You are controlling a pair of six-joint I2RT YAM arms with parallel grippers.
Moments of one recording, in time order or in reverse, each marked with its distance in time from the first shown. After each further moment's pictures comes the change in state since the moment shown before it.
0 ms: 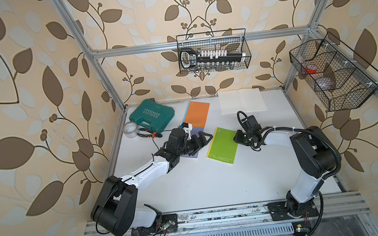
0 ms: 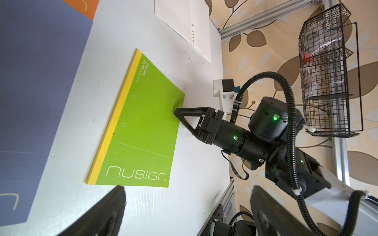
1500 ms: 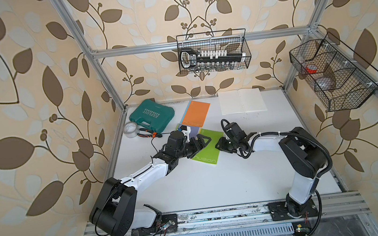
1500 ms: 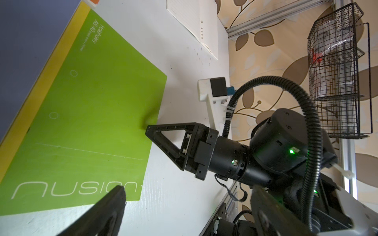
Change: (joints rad) left arm 0.013 -0.021 -0.047 -0.006 -0.002 0.000; right arm 0.215 0.045 0.029 0.072 -0.080 0.135
